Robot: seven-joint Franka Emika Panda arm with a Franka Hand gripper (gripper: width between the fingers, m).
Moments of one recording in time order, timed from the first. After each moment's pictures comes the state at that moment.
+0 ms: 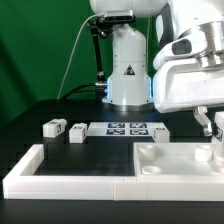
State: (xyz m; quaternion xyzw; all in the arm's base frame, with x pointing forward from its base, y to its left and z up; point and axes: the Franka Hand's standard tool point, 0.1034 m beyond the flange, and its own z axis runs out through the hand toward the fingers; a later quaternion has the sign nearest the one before) arm 0.617 0.118 0.085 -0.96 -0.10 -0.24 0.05
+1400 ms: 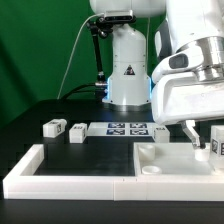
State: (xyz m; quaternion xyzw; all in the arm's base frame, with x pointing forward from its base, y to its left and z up) arm 0.619 0.117 0.071 -0.96 -0.10 -0.25 0.05
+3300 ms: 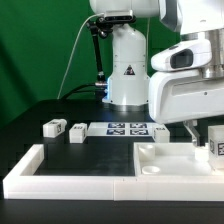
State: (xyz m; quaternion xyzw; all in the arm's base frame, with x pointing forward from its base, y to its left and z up) arm 0.639 0.106 0.082 -0.99 -0.07 -0.03 0.06
